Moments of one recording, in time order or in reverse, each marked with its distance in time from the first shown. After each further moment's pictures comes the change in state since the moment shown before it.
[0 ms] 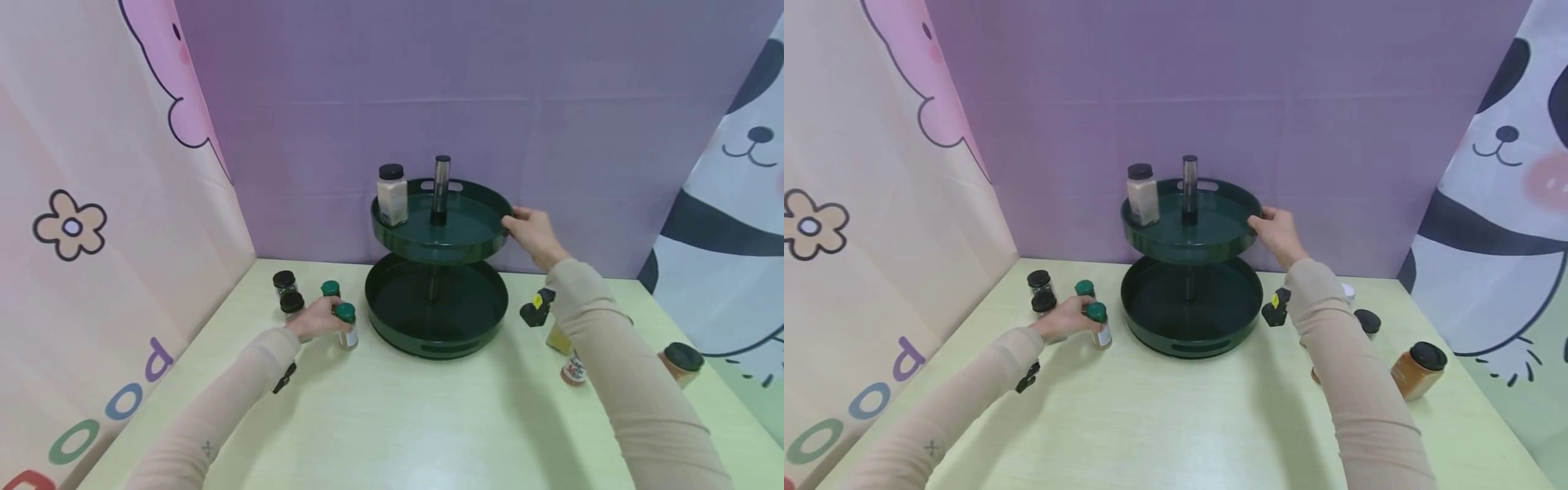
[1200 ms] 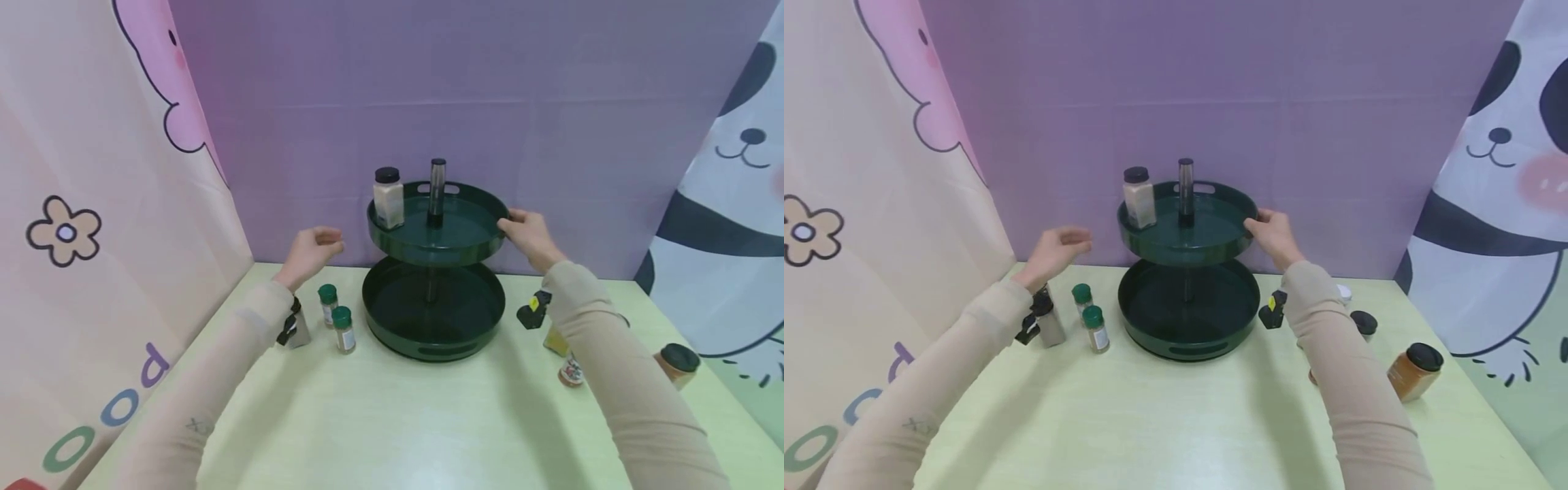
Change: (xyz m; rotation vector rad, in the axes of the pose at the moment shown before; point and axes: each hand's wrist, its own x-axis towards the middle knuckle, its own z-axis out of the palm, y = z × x) left_hand -0.001 0.092 -0.069 -0.144 0.262 0.163; right_hand -0.001 -0.001 0.000 0.009 -0.006 -0.007
